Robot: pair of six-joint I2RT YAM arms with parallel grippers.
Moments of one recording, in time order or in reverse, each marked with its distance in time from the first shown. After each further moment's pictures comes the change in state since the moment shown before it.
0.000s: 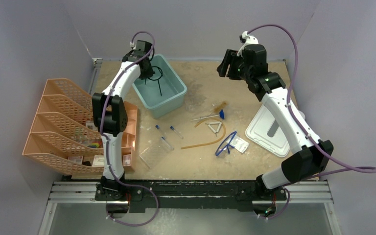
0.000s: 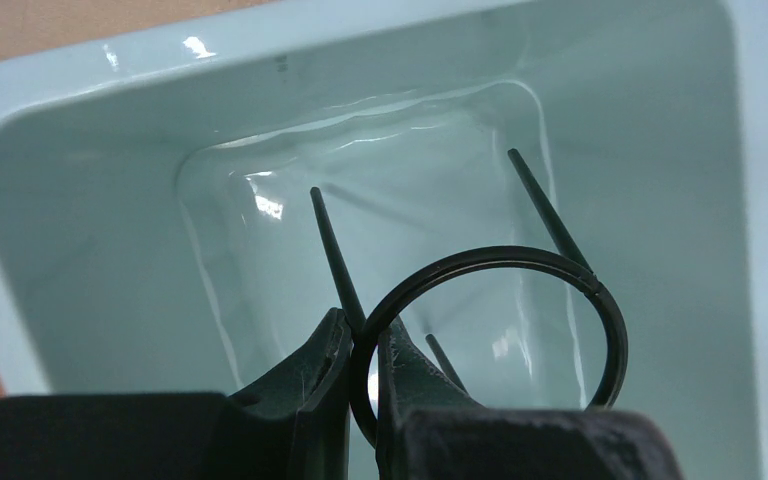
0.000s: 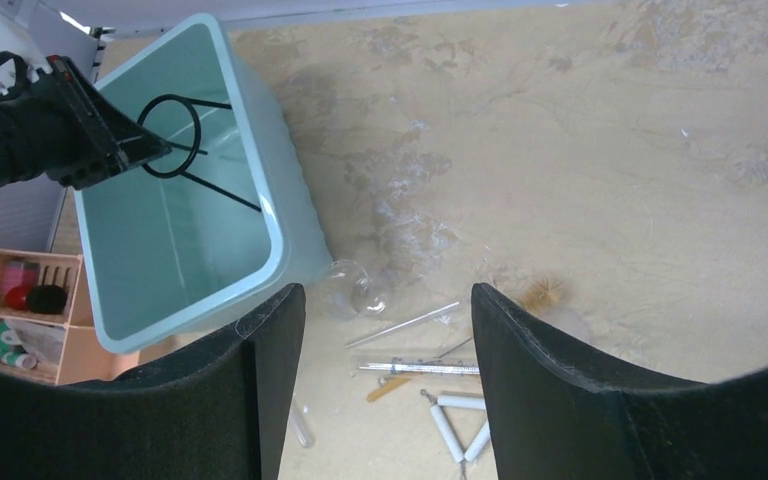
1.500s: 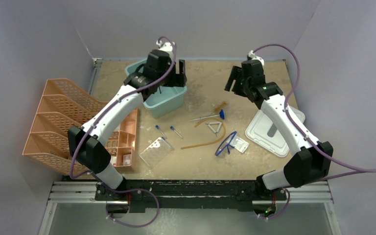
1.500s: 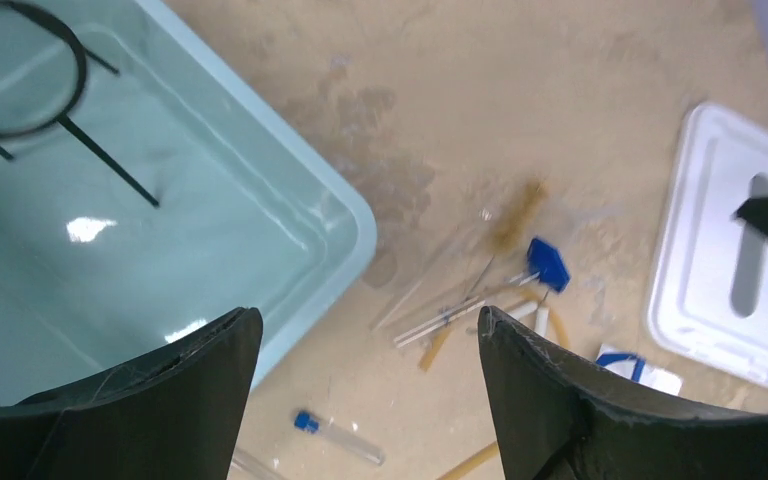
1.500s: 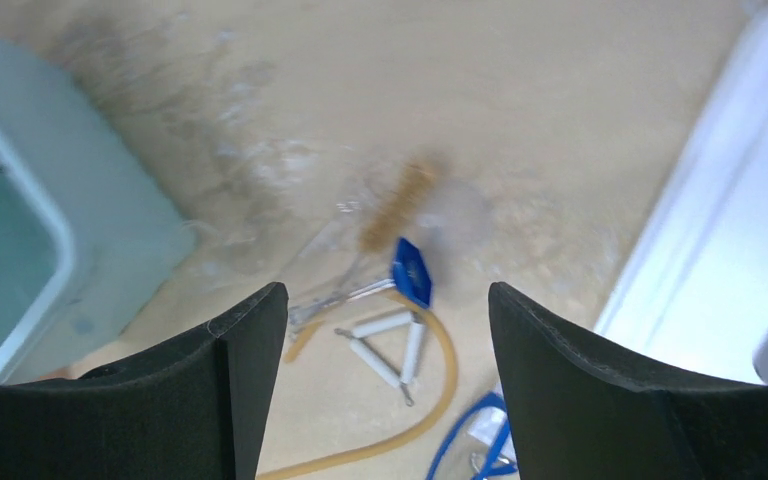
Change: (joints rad) left arm -0.332 -0.537 -0.411 0.232 0.132 0.137; right arm -0.026 -0.050 -0.204 -0.092 0.187 0.143
